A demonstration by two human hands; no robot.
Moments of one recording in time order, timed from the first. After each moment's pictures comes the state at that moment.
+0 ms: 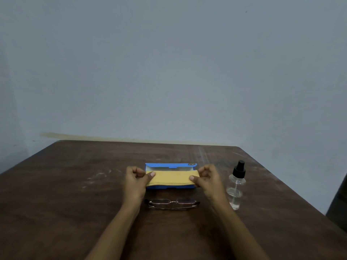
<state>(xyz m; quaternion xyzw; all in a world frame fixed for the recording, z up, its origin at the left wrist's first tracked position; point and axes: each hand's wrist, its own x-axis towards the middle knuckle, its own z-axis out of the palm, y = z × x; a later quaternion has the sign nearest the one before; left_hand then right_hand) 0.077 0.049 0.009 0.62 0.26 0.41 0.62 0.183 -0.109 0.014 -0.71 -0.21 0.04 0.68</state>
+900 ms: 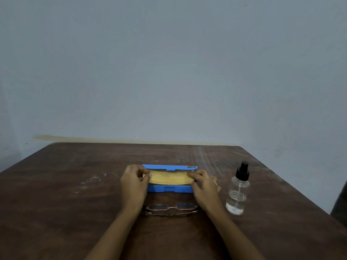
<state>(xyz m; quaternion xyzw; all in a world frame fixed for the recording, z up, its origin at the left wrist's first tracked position) 0.094 0.055 0.009 0.77 0.26 0.45 0.38 0.190 -0.100 0.000 -0.87 -0.29 -0.07 0.41</state>
